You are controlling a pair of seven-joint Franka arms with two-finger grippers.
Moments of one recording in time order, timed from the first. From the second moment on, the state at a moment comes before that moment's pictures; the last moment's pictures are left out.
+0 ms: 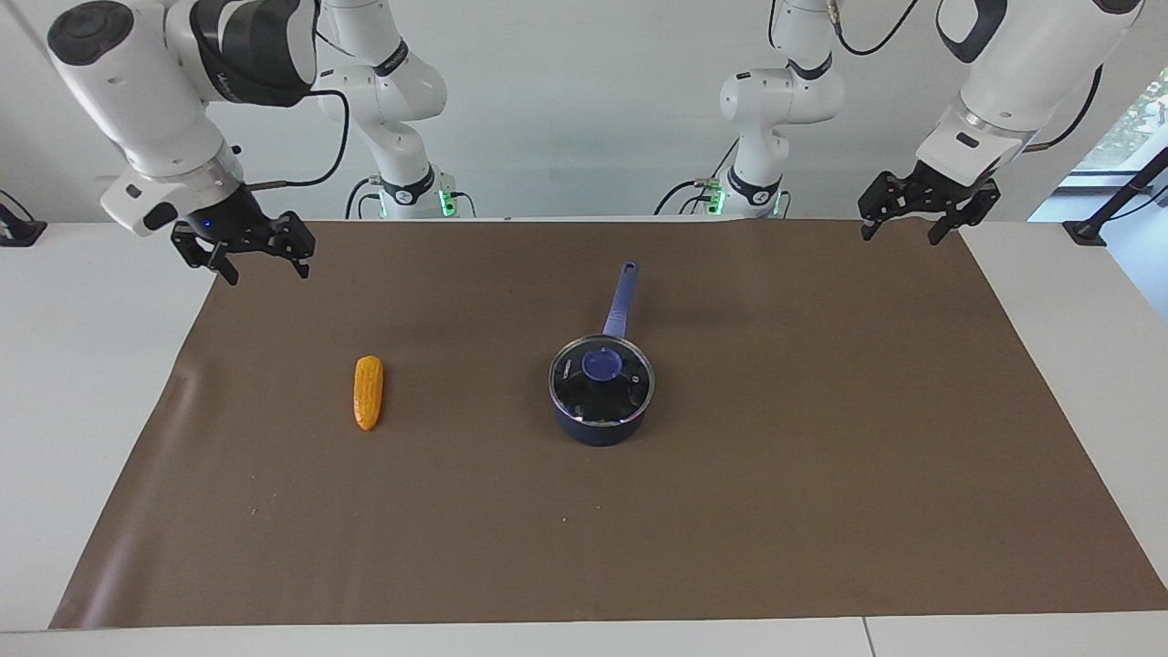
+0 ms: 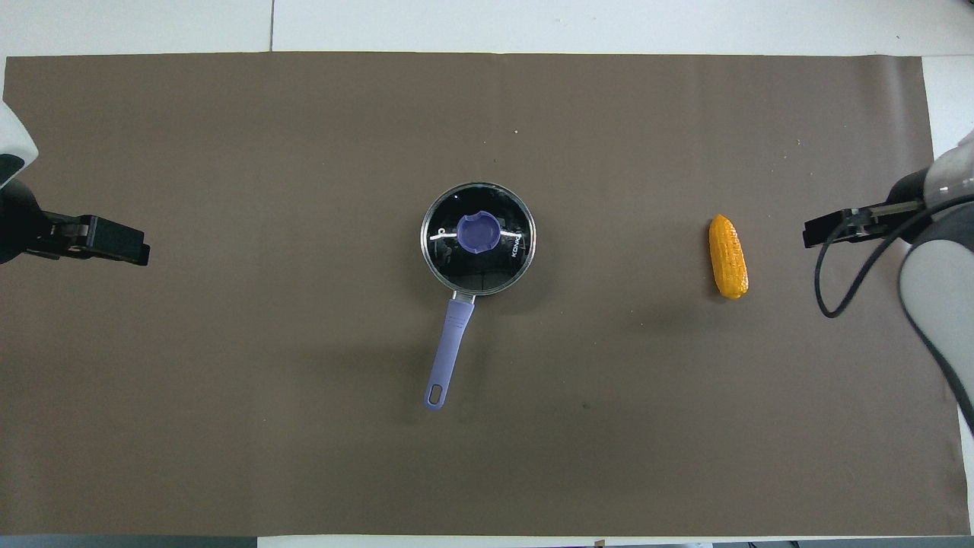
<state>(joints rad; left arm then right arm) -0.11 -0.05 -0.04 -1.62 -0.03 1.55 0.00 0.12 0.01 -0.14 -1.88 0.00 1.89 -0.12</state>
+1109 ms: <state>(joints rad) -0.59 0.58 -0.04 -1.18 -0.06 1.72 -0.70 0.16 0.21 -0.14 -2.18 0.01 2.36 -0.07</state>
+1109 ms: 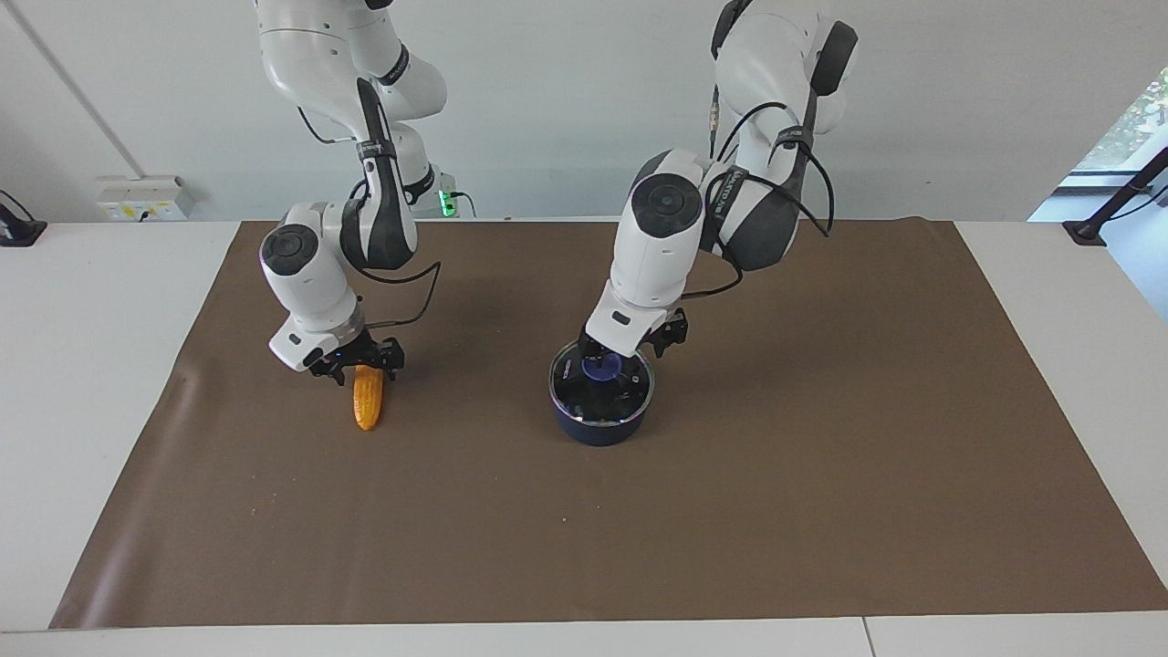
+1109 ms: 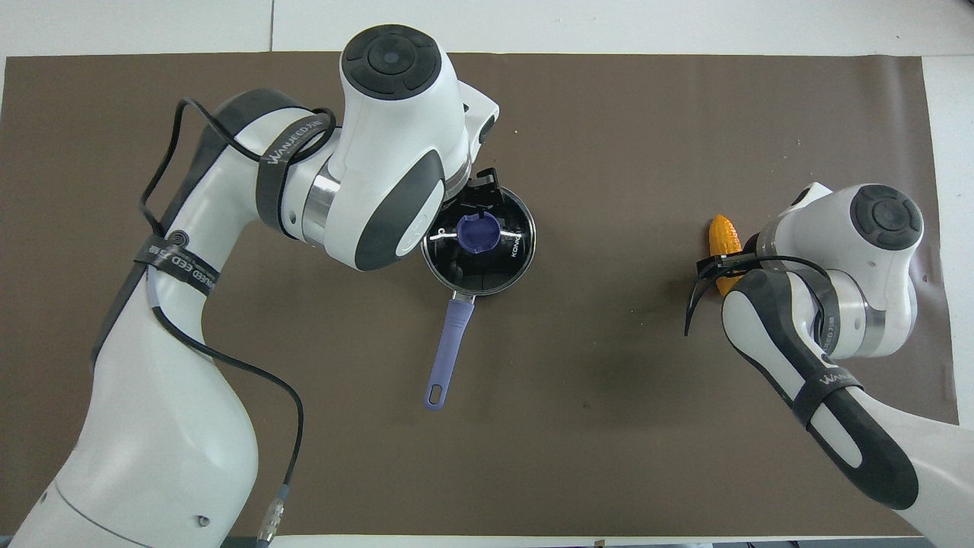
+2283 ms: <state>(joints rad) -0.62 0.59 -0.04 -1.25 -0.03 1.84 -0.69 0.17 0.16 -0.04 -1.92 0.05 1.98 -0.01</state>
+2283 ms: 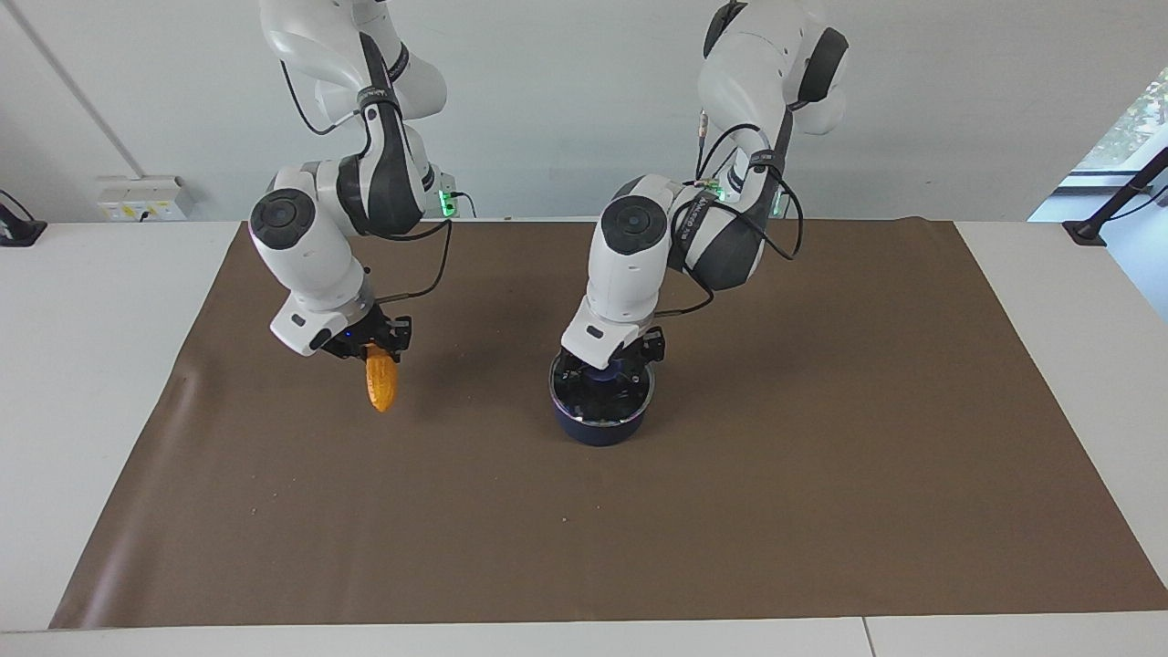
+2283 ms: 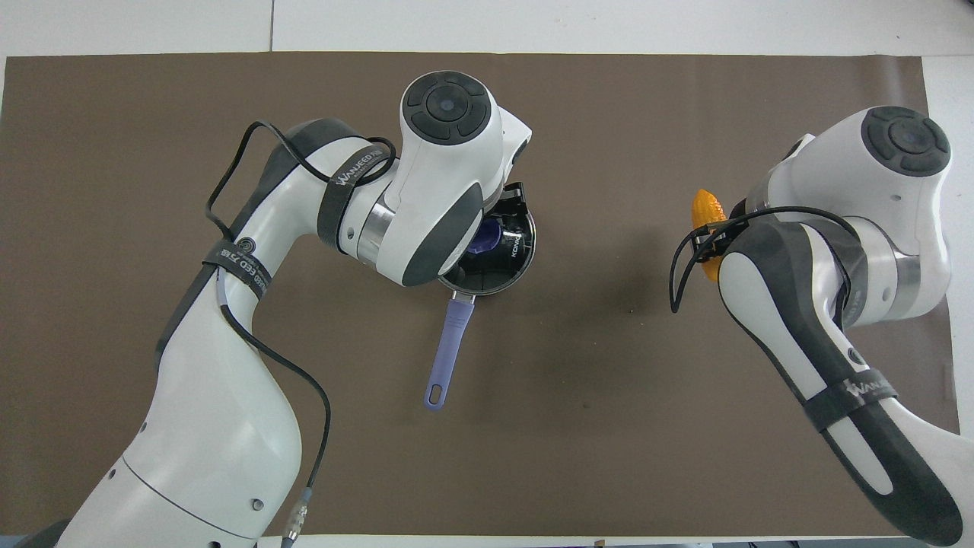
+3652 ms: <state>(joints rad) -0.63 0.59 -0.04 -1.27 -0.03 1.83 -0.69 0.19 0.16 -0.02 -1.84 0.05 1.92 0.04</state>
